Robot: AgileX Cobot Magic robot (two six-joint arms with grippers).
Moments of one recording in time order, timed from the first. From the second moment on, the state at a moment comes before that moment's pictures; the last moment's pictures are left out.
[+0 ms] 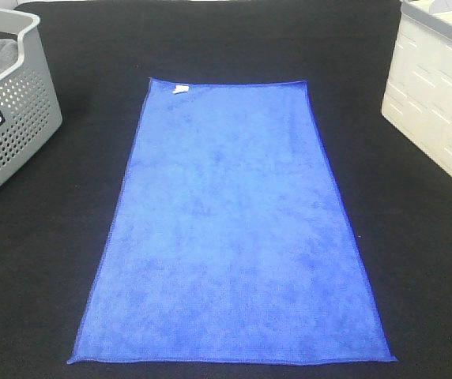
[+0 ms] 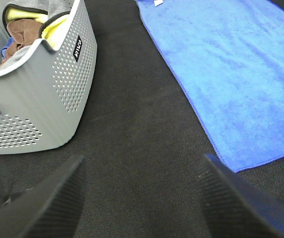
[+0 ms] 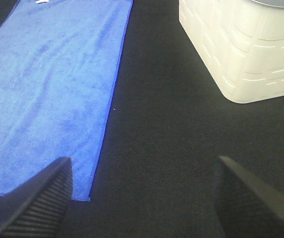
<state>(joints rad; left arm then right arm) -0.02 0.00 -0.51 -0.17 1.06 0.34 -0.01 -0.01 -0.50 0.10 1.06 -0.07</state>
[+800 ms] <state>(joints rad) -0.02 0.00 -0.51 -0.17 1.06 0.34 -0.01 -0.01 -0.50 0.10 1.06 -0.07</state>
